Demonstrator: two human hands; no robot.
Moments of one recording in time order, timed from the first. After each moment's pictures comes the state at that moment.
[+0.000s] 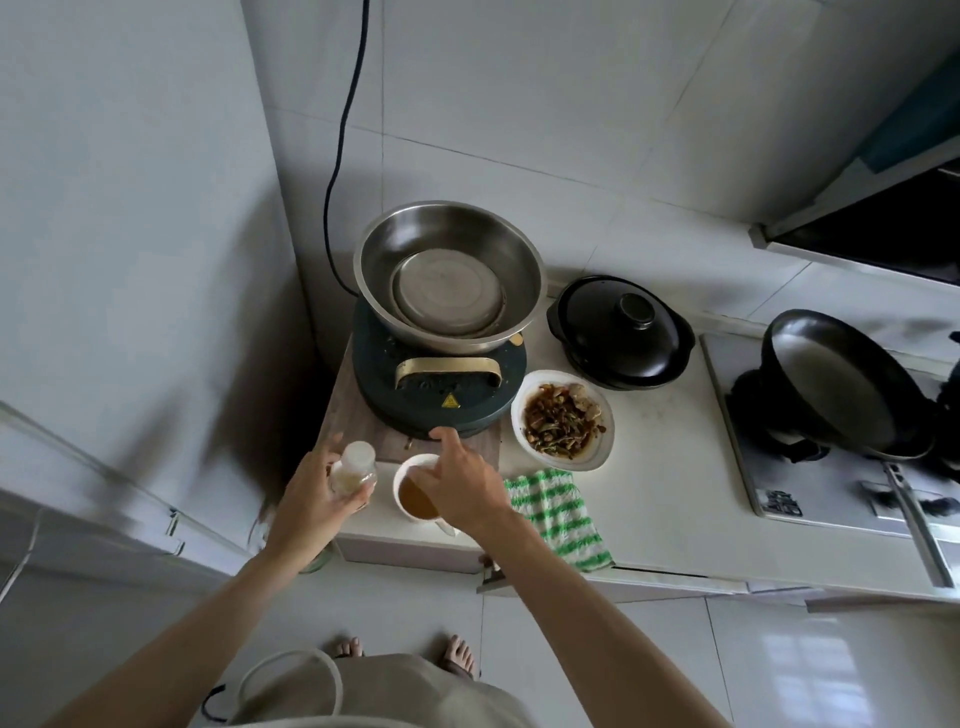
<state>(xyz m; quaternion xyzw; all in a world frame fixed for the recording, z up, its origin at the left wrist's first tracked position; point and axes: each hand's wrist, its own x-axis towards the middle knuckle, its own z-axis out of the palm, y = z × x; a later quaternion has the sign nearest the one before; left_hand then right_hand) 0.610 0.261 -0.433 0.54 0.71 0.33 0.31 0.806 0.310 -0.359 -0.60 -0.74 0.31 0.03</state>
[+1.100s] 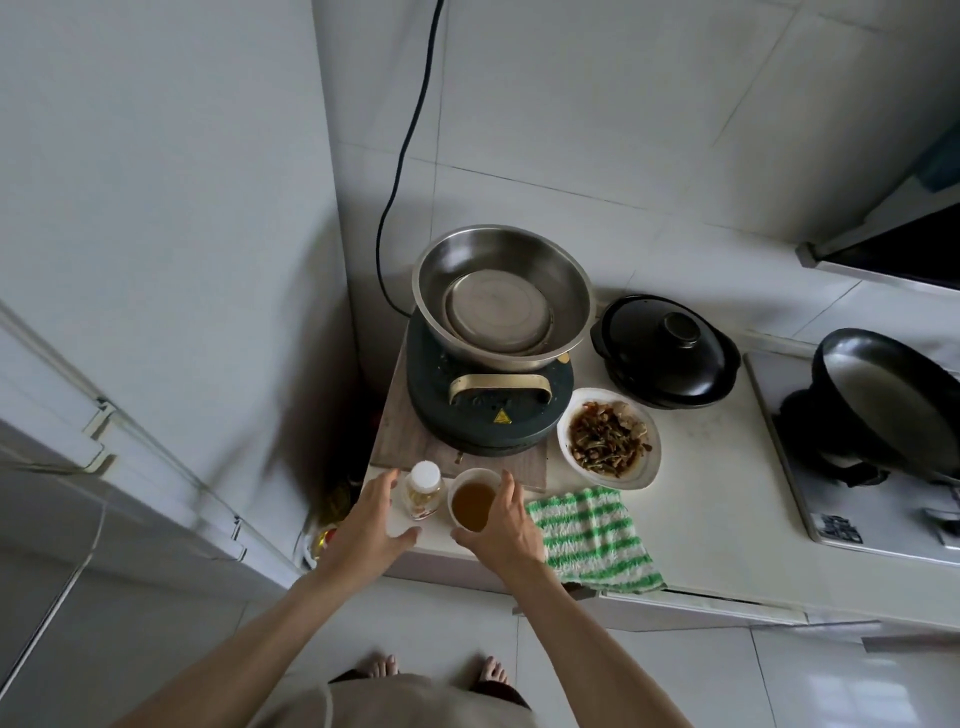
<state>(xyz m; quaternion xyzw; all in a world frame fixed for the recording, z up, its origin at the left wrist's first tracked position) 0.602 0.239 -0.435 0.61 0.69 0.23 0.31 0.795 0.280 -0.424 -0.69 -0.66 0.30 0.01</state>
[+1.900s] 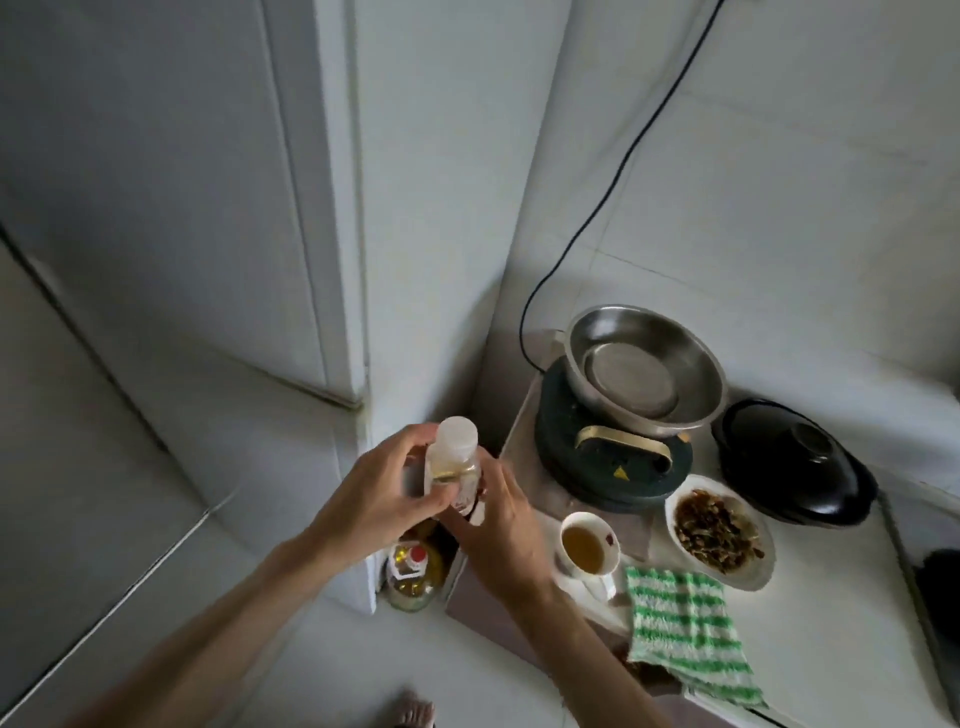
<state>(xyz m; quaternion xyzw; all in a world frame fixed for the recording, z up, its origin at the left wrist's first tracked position) 0.494 0.142 -0.280 0.57 0.66 0.42 0.25 0.659 0.187 -0.286 -0.42 -0.82 0.29 0.25</state>
